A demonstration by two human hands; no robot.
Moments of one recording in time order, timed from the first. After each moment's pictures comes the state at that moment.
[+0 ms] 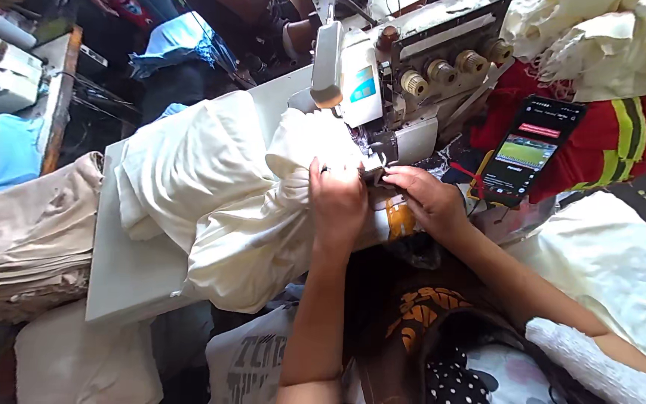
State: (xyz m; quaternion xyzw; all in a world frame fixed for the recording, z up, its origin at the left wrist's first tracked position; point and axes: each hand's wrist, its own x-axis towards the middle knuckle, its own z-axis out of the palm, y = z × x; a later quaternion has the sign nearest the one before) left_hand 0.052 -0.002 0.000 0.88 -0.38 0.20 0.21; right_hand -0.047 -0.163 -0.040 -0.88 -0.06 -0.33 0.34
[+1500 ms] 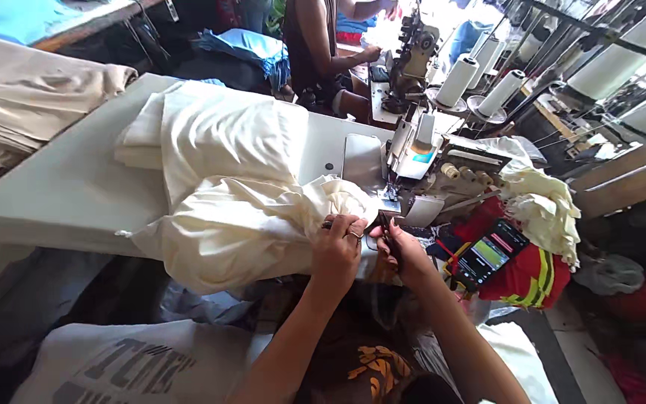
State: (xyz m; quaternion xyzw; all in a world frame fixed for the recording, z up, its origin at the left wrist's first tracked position) left_hand -0.001 0.032 -0.032 0.81 -0.21 0.35 0.43; right_hand -0.023 -0.139 -0.022 -0.59 0.09 0.13 0.79
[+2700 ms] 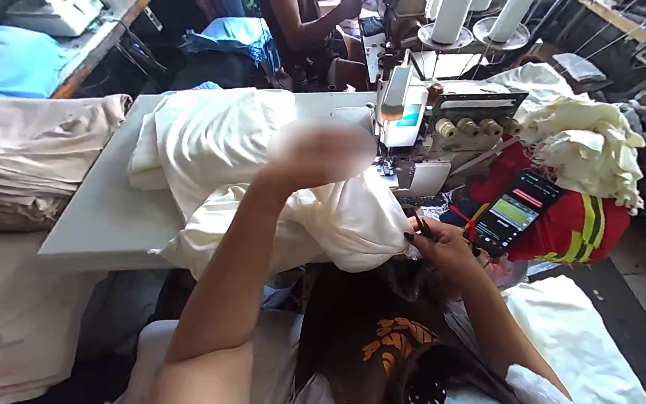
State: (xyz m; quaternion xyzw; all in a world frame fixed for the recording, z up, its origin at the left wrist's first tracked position) left_hand 0.123 0.056 0.091 0.80 -0.49 -0.02 0.36; right_hand -0.076 -0.173 -0.020 -0.75 -0.04 -0.06 0.65
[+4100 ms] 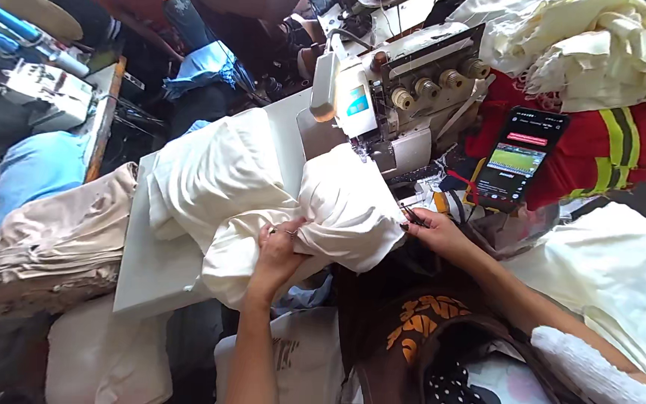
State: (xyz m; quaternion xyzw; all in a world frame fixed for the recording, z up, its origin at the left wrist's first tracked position) left_hand 0.063 0.162 -0.034 0.91 -0.35 -0.02 0.21; right_hand -0.086 -0.169 -0.068 -0.73 0.10 0.02 0.68
